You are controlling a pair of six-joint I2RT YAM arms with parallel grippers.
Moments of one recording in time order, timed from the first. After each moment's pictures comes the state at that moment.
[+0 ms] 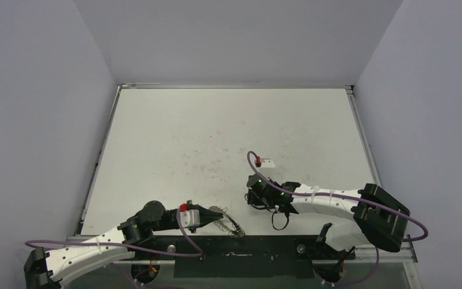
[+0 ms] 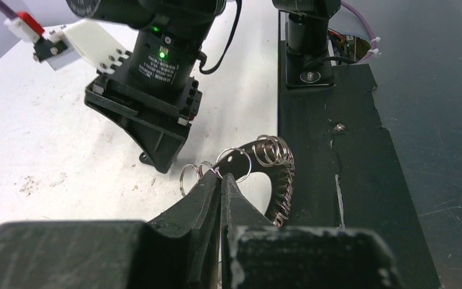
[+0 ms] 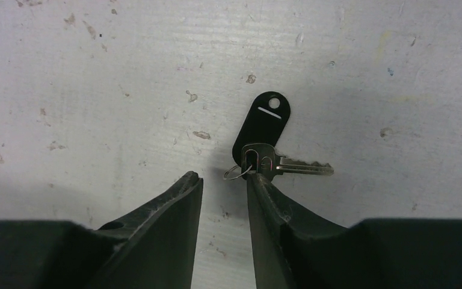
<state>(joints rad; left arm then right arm) -1.09 0.37 0.07 0.30 0.36 0.14 1.01 1.33 0.59 -0.22 0.33 0.84</state>
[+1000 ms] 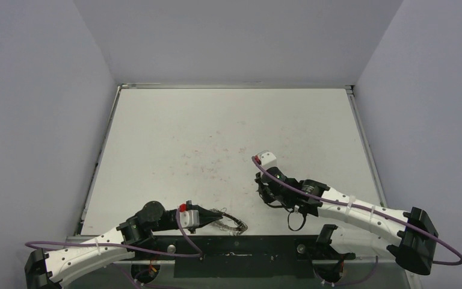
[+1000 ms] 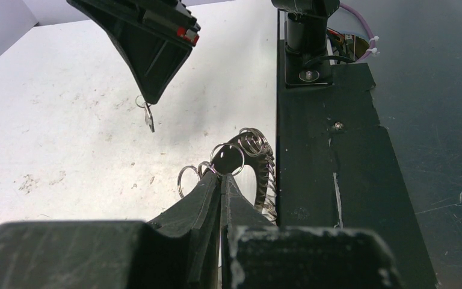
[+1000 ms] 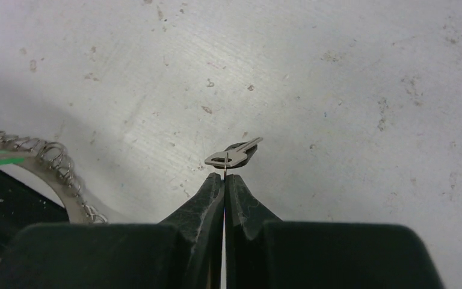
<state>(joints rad) -1.09 0.34 0.07 0.26 0.36 0.13 1.01 1.06 0.69 -0.48 0.31 0.43</state>
